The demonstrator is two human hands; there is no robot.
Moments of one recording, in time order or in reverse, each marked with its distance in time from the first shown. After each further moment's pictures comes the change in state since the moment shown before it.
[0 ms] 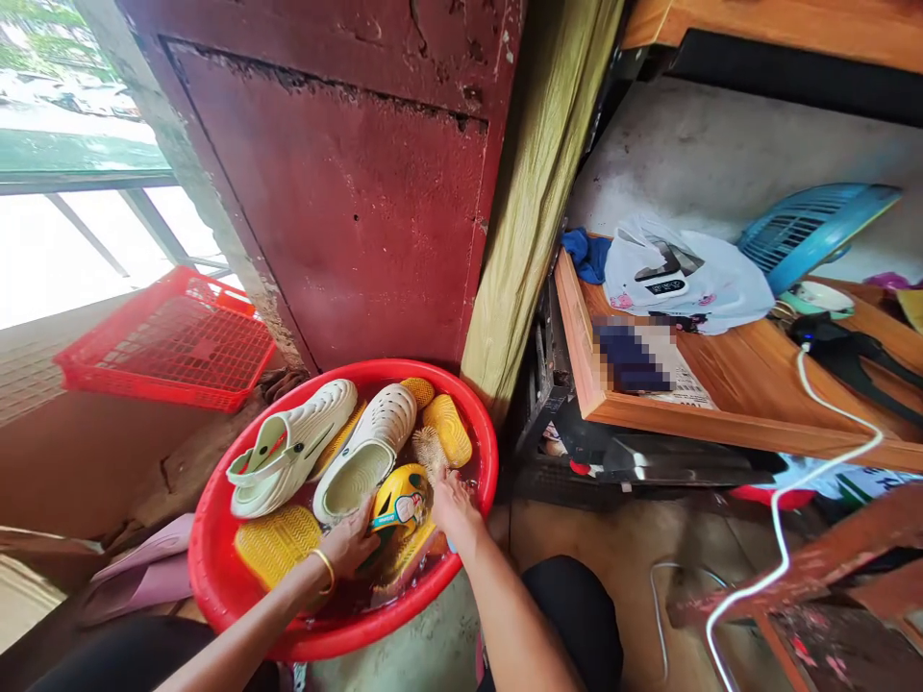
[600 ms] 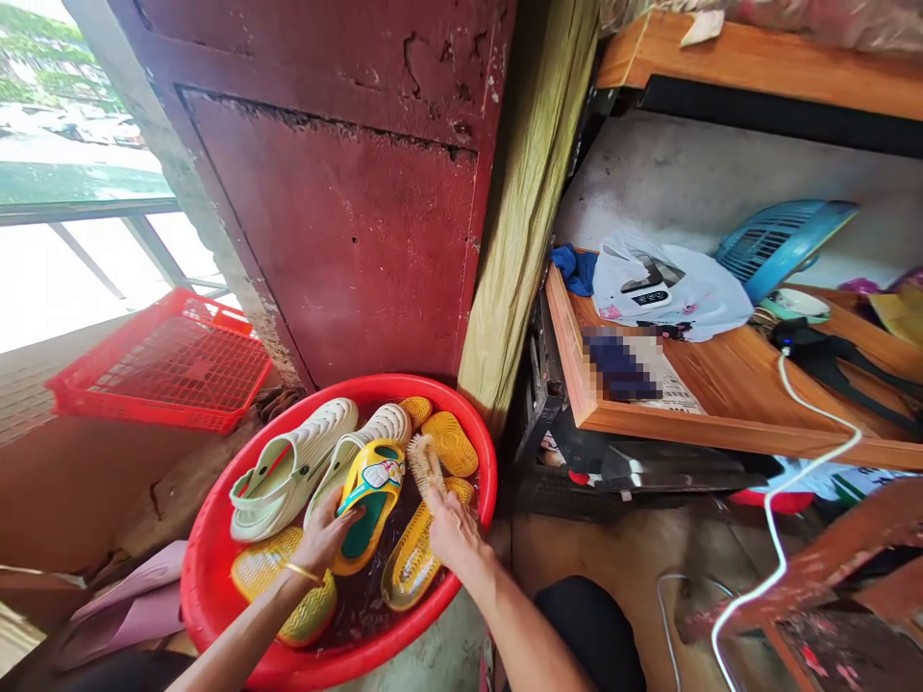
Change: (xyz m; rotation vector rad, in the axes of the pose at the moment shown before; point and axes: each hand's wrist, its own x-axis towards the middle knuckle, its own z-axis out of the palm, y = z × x) left_hand 0.006 0.026 -0.068 -0.608 0.368 -0.045; right_hand -0.035 -0.007 -0.009 -0.028 0.151 -0.182
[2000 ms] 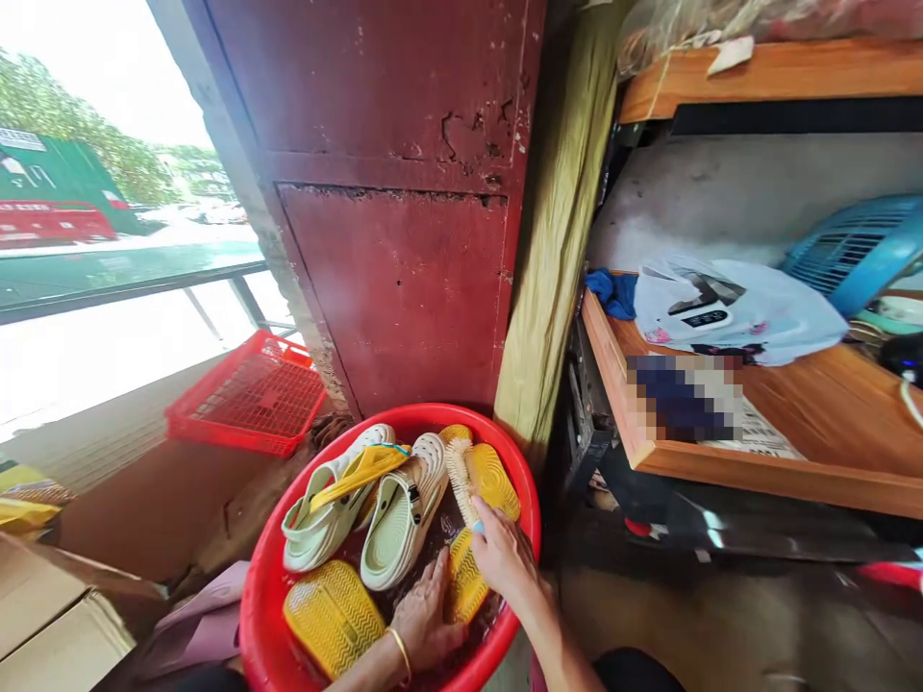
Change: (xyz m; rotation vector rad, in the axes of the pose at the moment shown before) left_hand -0.046 0.008 0.082 0.634 -0.521 -0.204; right_hand 0.029 0.026 -0.004 0.342 0.228 -0.053
